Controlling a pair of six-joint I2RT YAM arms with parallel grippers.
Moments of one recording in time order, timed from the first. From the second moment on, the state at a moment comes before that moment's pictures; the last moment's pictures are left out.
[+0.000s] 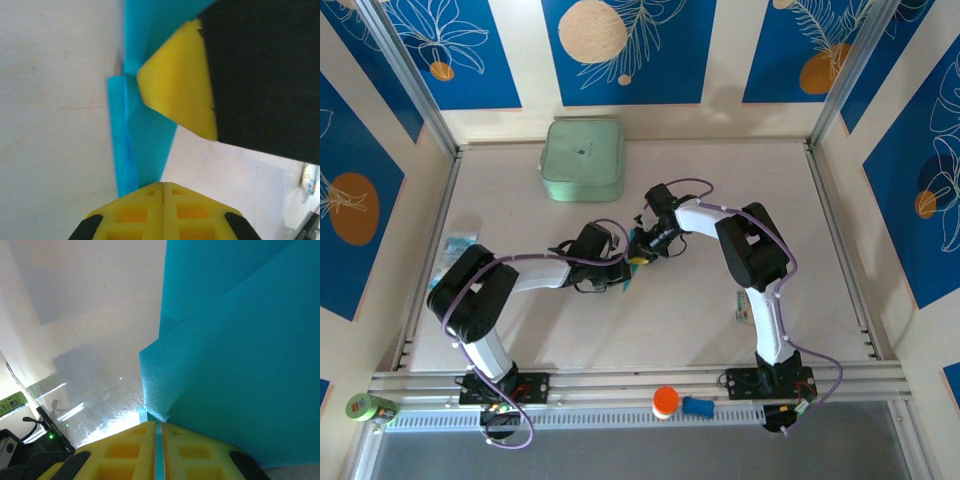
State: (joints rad) left arm -0.65 1.72 0.81 -0.02 0.37 -0.84; right arm 0.53 2.17 1.45 -0.62 -0.68 0.53
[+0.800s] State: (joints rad) left arm -0.65 1.74 0.82 -0.06 0.34 -0.83; right arm 0.52 2.10 1.46 -0.63 -0.59 0.51
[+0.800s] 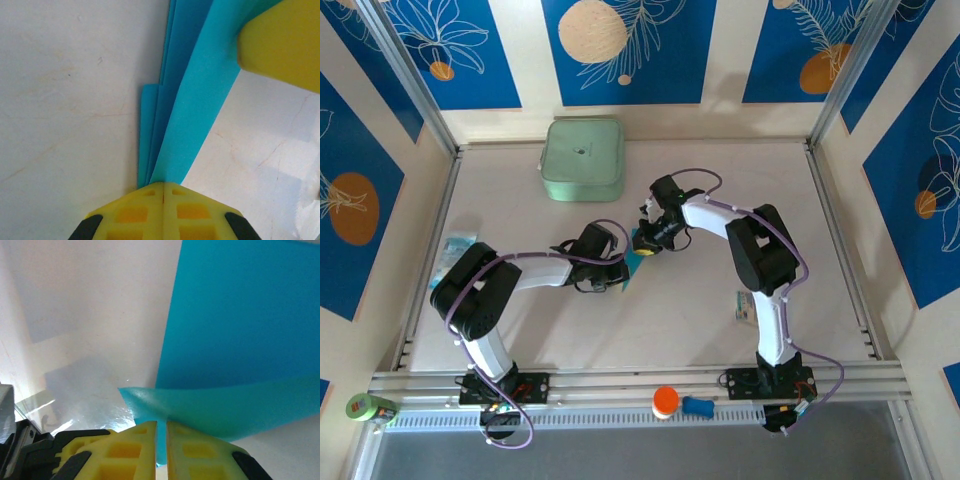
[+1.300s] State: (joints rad) left arm -0.65 1.74 0.85 -0.04 0.37 -0.84; right arm 0.52 2.18 1.52 -0.66 -0.57 0.50
